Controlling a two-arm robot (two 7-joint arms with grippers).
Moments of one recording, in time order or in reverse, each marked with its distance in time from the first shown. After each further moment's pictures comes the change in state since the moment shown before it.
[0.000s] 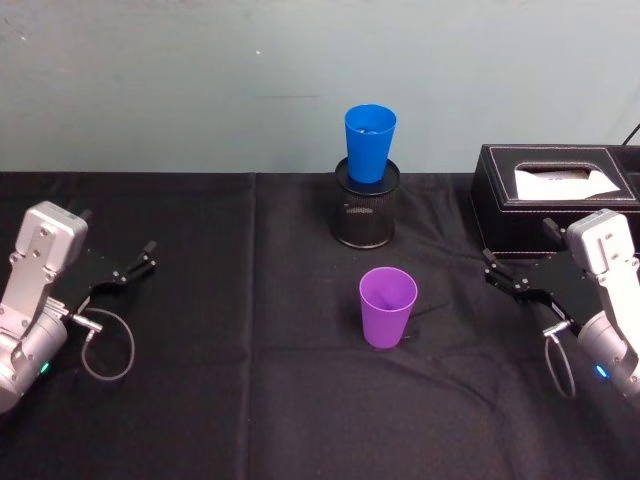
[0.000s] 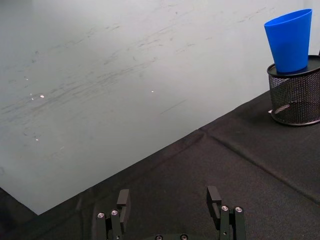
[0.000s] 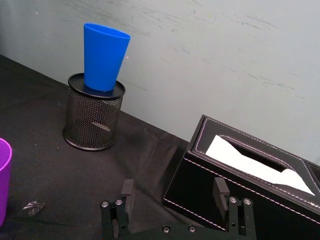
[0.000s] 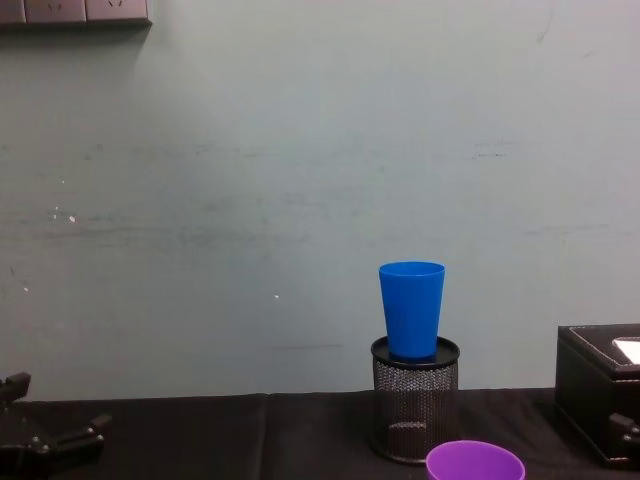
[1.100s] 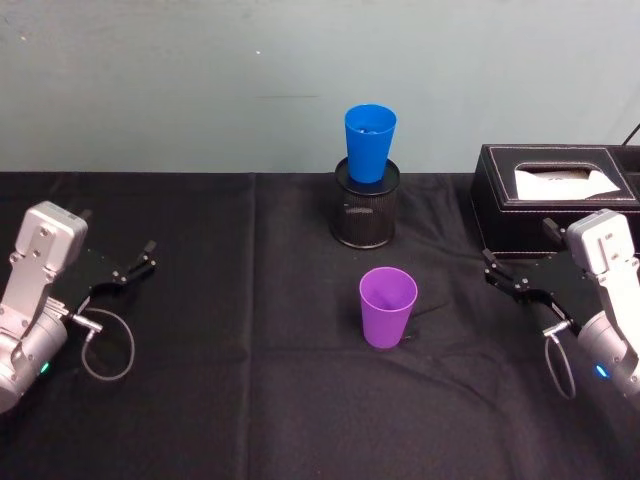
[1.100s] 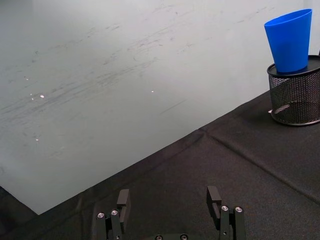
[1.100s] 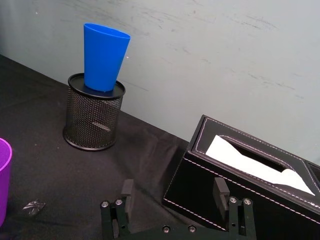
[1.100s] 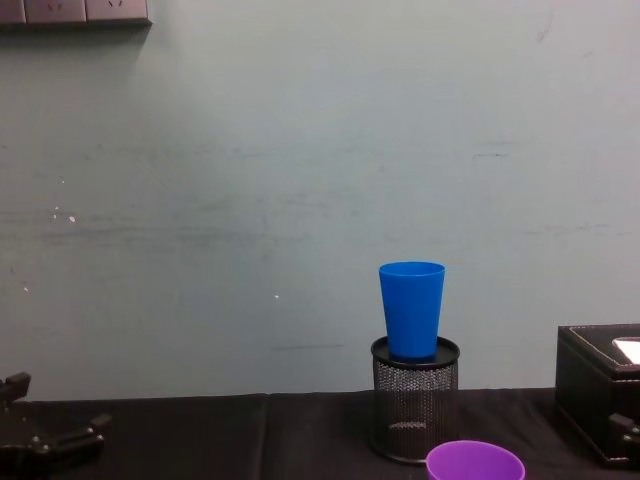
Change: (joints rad) left arm 0.000 0.000 0.000 0.000 0.000 0.000 0.000; right arm 0.000 0.000 0.000 0.000 0.000 0.000 0.000
